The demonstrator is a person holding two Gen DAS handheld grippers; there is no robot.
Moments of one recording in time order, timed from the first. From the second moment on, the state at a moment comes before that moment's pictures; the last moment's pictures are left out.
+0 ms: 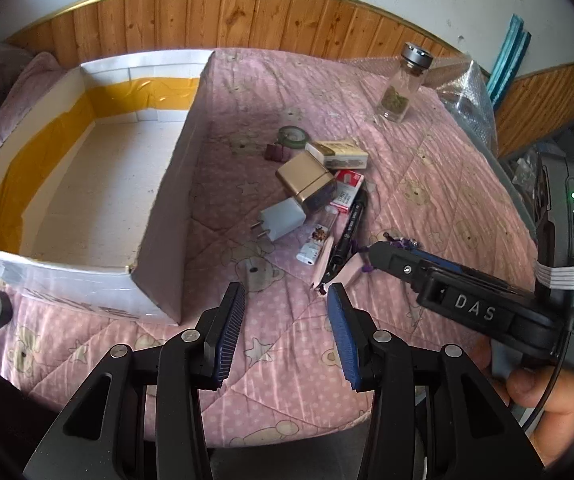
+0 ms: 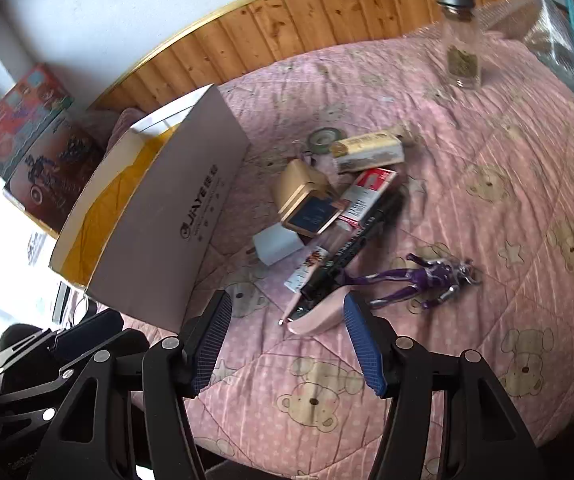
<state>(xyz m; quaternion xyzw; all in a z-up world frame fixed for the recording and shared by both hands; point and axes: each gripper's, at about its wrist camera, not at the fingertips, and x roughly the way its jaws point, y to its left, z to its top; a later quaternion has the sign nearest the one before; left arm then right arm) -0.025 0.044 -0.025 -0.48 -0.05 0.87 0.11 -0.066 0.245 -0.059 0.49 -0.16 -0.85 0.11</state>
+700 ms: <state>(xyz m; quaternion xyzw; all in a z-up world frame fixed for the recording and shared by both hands) -0.086 0.106 -0.116 -0.56 -0.04 0.81 0.18 -0.112 0.330 -0.111 0.48 -0.26 -0.84 -0.02</state>
